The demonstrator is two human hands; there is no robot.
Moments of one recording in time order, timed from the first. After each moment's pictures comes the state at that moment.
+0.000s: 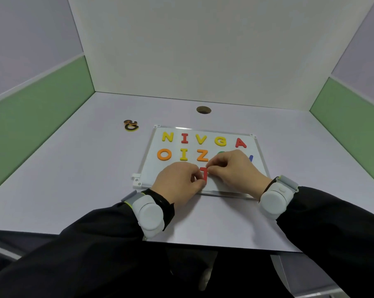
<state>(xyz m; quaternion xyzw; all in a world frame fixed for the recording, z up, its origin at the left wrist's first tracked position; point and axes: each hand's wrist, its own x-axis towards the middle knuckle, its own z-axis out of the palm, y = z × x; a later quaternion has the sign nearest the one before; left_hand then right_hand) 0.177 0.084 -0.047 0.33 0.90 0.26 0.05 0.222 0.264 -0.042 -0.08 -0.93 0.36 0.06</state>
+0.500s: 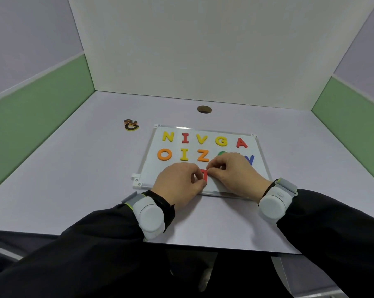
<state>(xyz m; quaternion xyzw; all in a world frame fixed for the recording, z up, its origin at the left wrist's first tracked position) 0.177 0.086 -0.053 0.32 0.91 0.27 0.04 0.223 0.261 -0.043 -0.07 -0.95 0.30 0.05</state>
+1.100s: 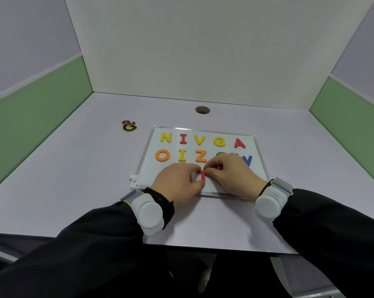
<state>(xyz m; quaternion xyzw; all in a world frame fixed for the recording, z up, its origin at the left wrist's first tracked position) 0.172 0.090 -0.048 0.33 0.91 0.25 0.07 0.222 0.261 -0.044 -0.07 -0.95 0.30 0.05</state>
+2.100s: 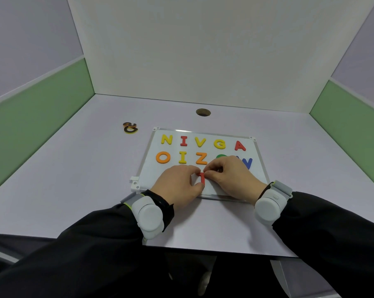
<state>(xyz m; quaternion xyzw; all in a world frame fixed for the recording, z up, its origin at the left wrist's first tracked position) 0.173 0.090 -0.048 0.34 0.90 0.26 0.05 0.221 0.260 -0.044 -0.07 -0.95 0.31 0.05</state>
